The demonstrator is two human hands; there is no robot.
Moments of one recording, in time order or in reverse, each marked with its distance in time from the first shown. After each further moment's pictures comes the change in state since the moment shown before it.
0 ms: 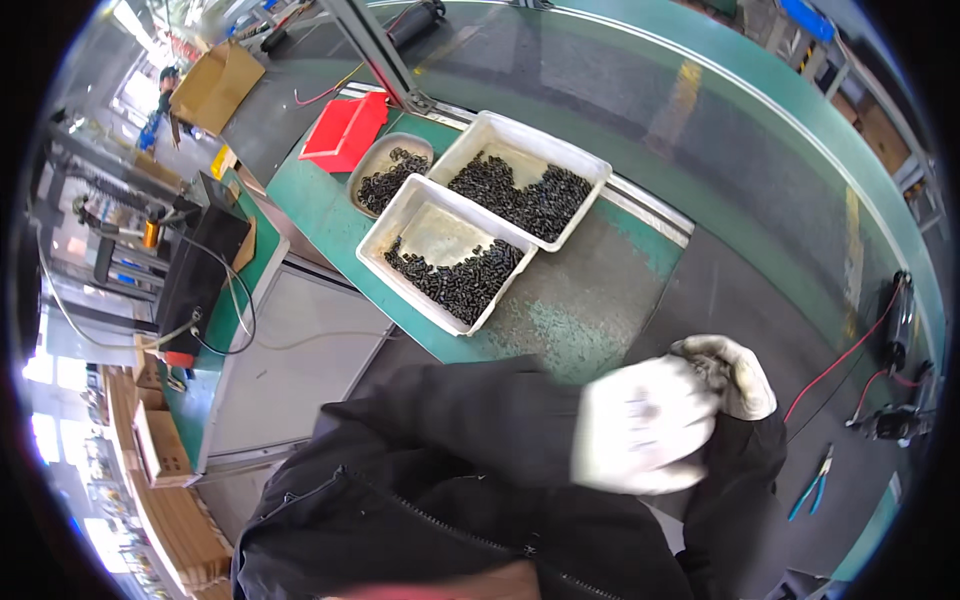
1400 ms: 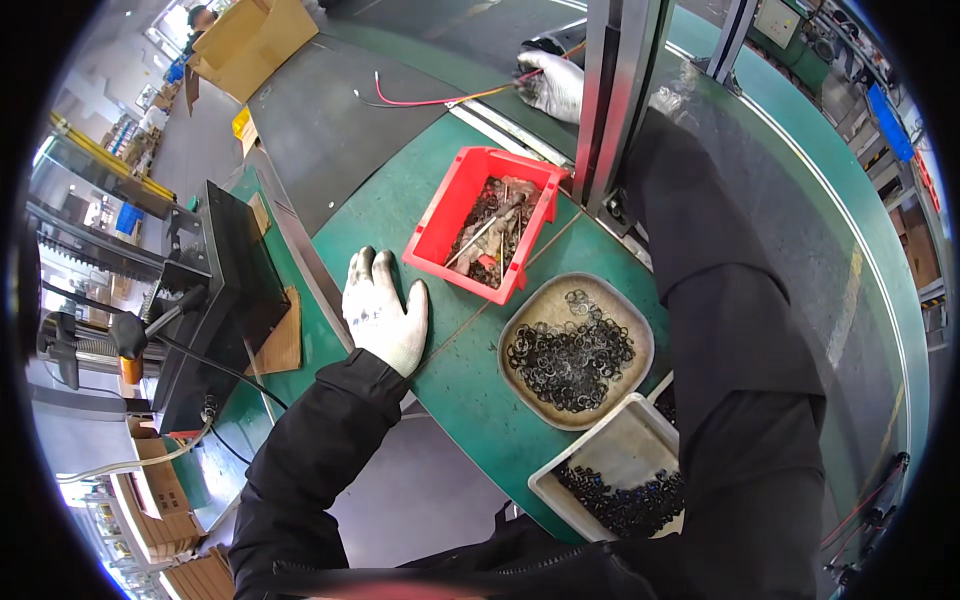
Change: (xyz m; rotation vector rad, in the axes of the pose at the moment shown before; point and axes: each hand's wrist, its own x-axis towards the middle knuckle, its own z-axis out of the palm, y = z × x) left_hand -0.339 -0.260 -0.286 0.984 0.402 -1.415; right_hand 0.804 0.061 0.196 0.258 -0.100 0.274
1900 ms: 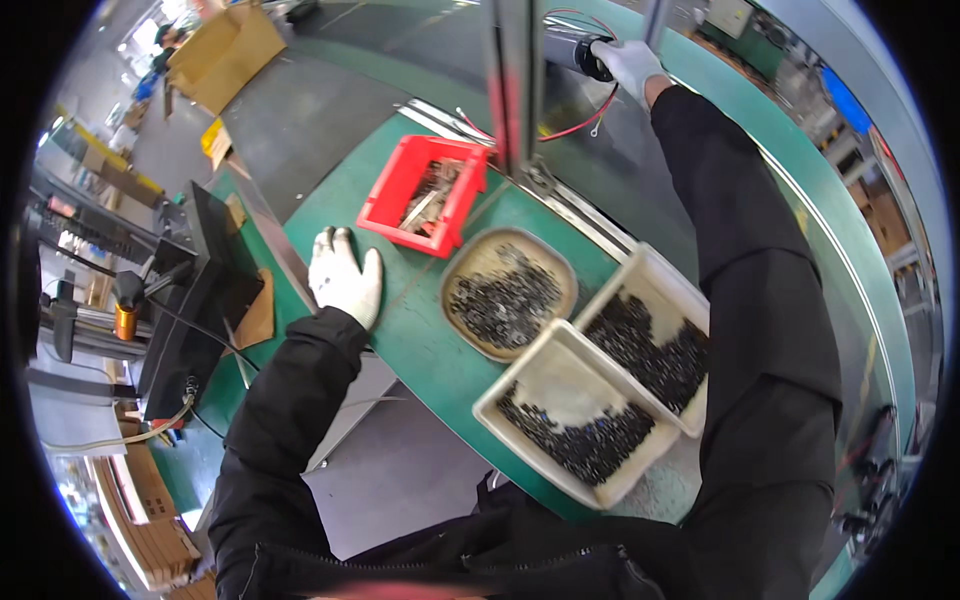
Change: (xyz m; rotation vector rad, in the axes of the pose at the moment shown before) left_hand 0.000 0.000 0.004 0.046 -0.048 -0.021; right_hand -0.170 -0.112 -0.096 -1.408 0.497 -0.525
